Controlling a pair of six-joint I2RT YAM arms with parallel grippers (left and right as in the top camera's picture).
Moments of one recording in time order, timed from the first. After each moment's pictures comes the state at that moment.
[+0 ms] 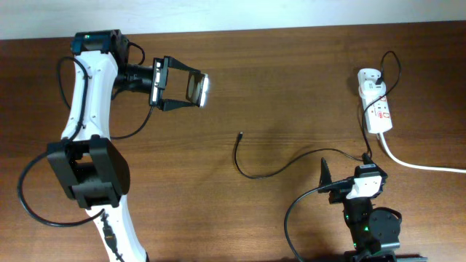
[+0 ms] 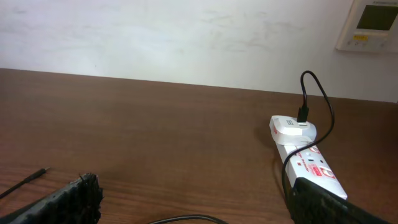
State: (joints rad) left arm 0.03 2.20 2.13 -1.68 1.22 -0.76; right arm 0.06 0.02 0.01 -0.08 0.00 -0.05
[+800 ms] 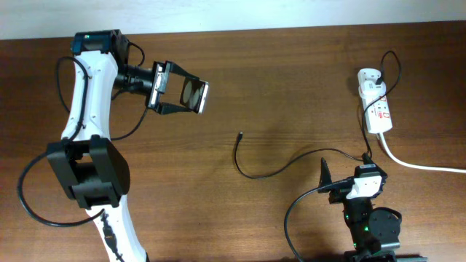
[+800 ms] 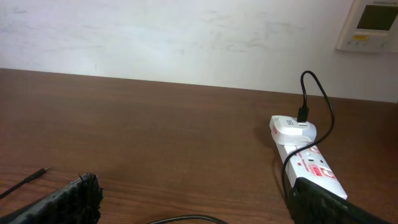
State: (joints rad) left arm 0.03 2.20 2.13 -1.68 1.09 -0.76; right arm 0.06 0.02 0.01 -0.08 0.00 -0.05
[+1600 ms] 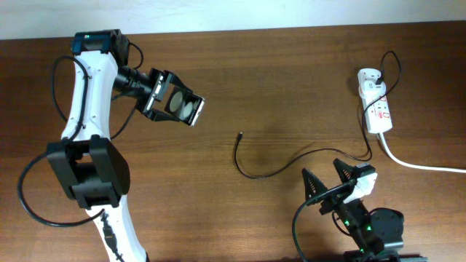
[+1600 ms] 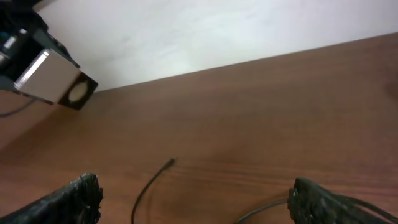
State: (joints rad) left arm 0.04 2.20 2.13 -1.68 0.82 -0.76; right arm 0.06 0.02 0.09 -0.20 -0.34 0.32
